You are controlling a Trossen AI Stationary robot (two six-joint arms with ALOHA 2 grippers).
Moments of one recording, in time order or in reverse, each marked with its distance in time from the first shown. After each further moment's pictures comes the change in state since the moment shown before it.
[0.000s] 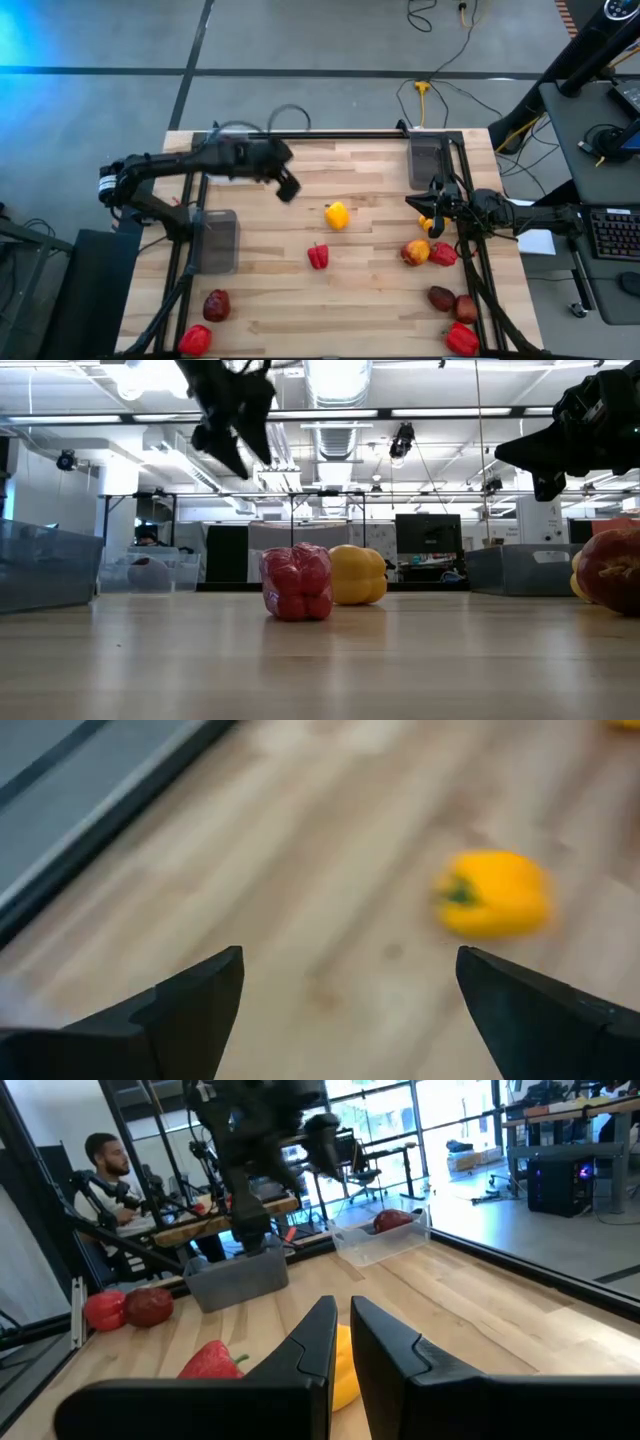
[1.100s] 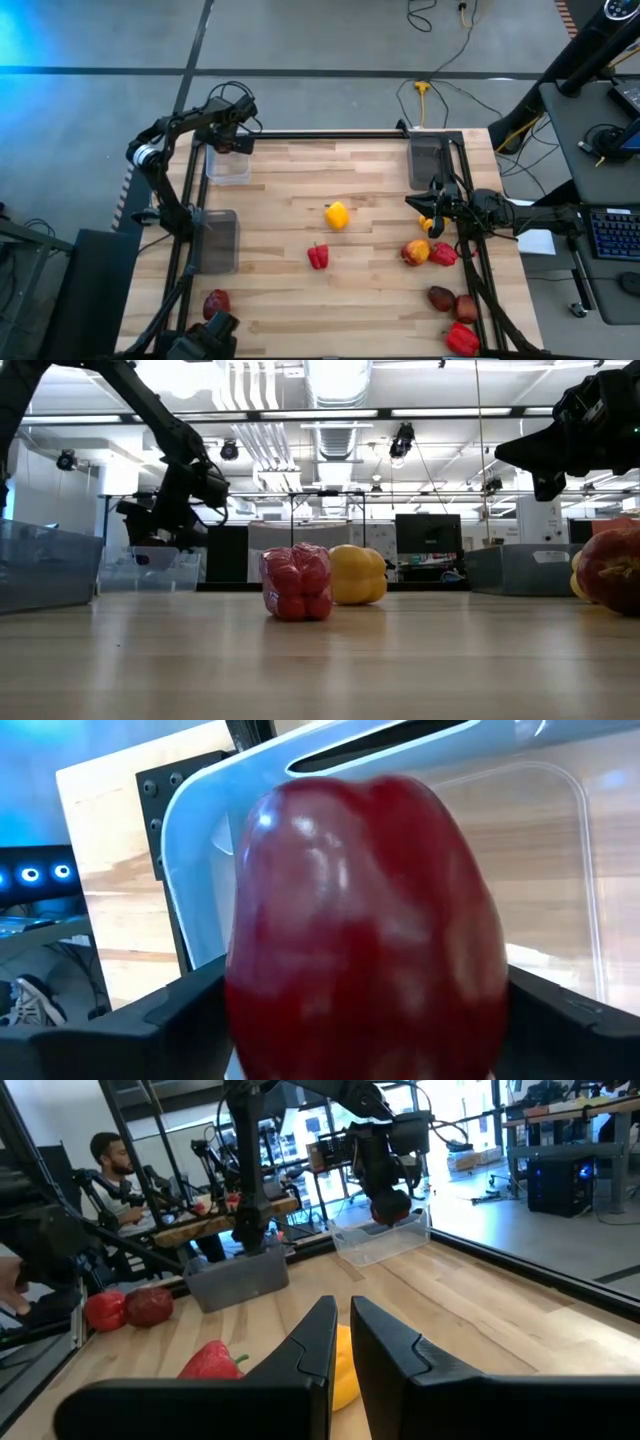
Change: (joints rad) left arm 0.819 0.347 -0.052 -0.223 -0.210 -0.049; right arm 0.000 0.000 0.000 0.000 0.000 0.000
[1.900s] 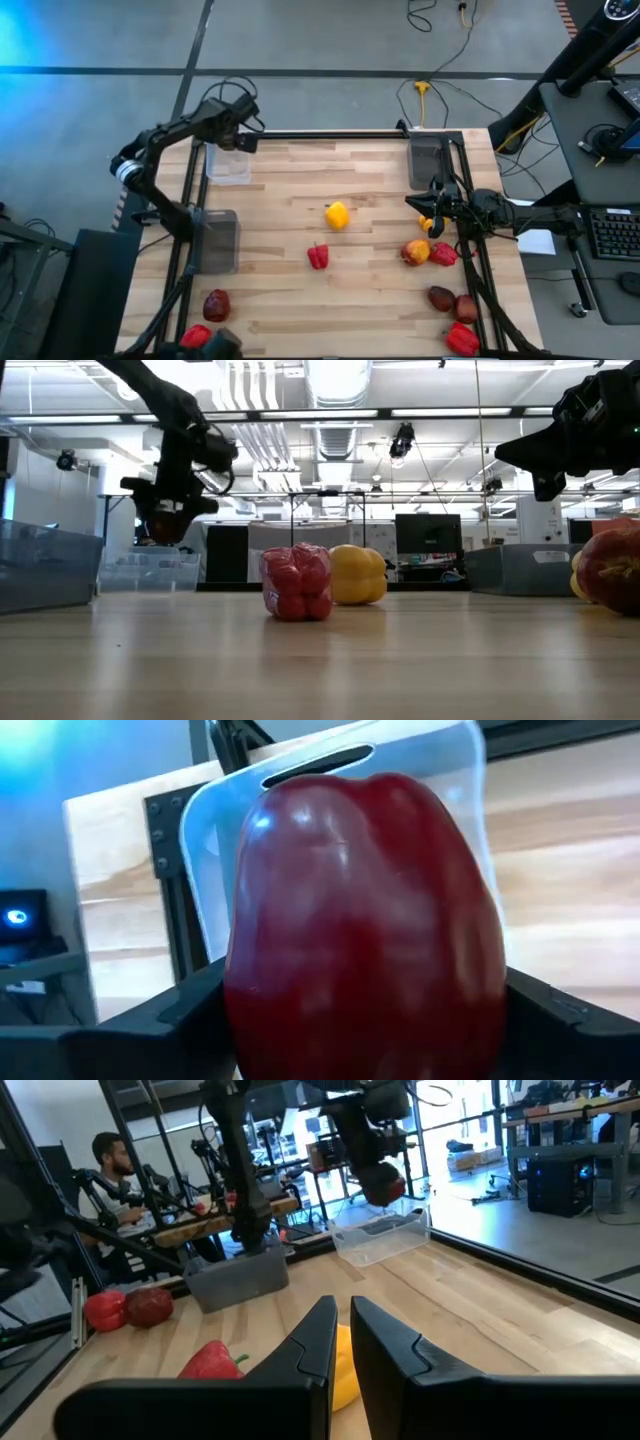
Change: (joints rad) left arm -0.105 -0.177 0.002 -0.038 0.039 -0.049; right arm 0.000 0.000 0.000 0.000 0.000 0.000
